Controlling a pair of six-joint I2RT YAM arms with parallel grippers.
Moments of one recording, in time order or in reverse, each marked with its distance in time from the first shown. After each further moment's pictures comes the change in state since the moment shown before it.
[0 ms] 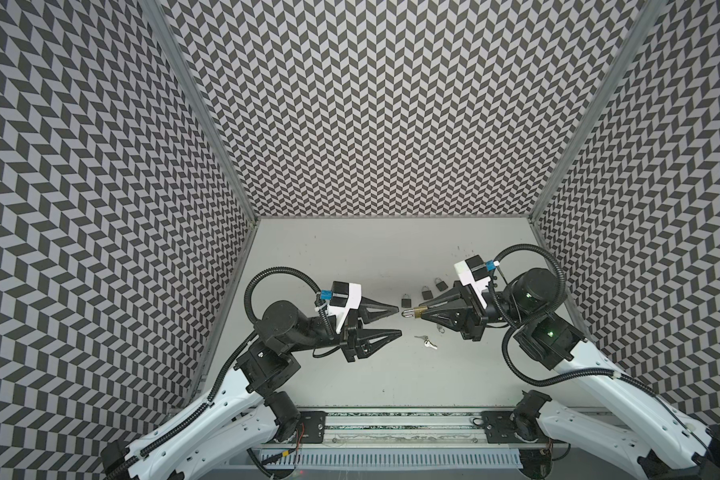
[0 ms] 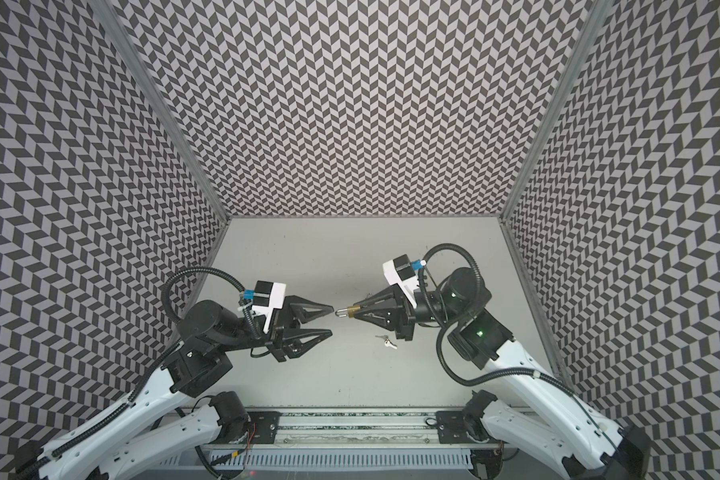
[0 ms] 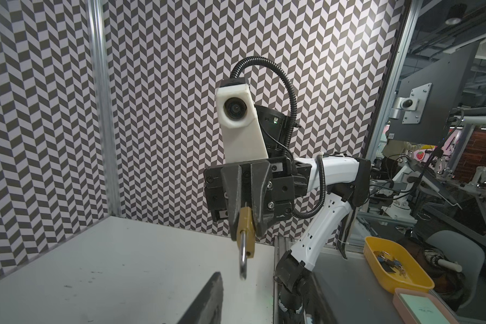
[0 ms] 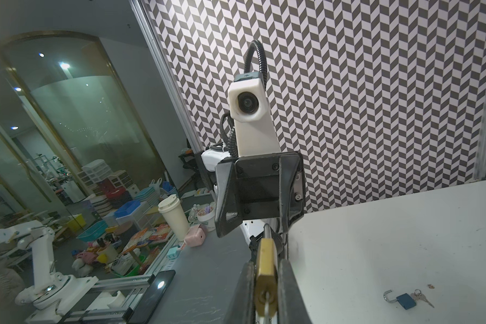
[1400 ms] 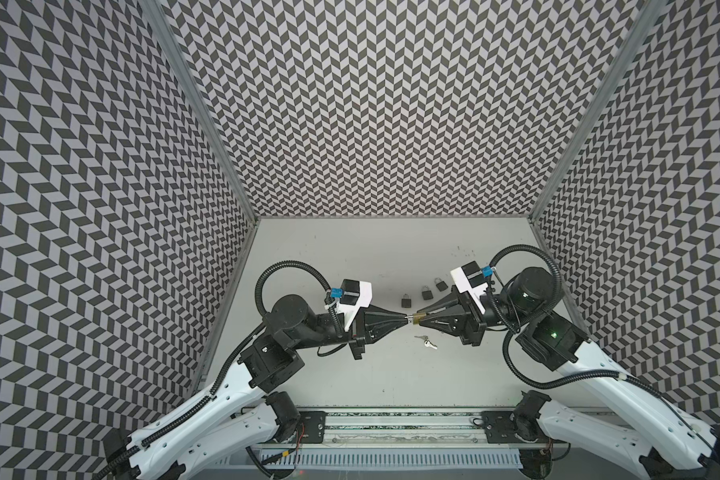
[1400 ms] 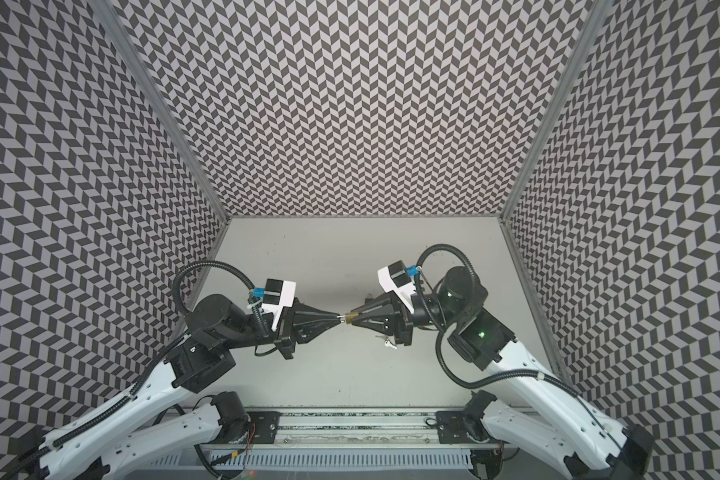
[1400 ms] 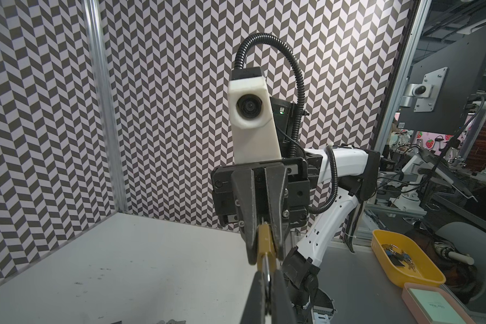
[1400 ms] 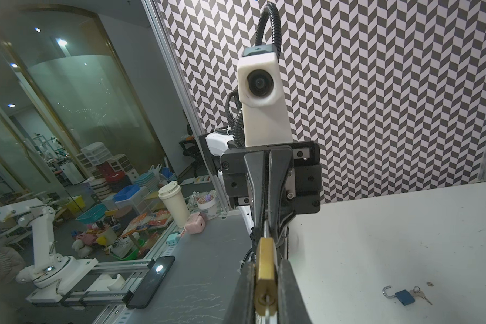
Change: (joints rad) left arm -0.050 0.056 0.061 -0.066 -0.039 0.065; right arm 0.028 -0.002 0.038 -0.117 0.016 -0.099
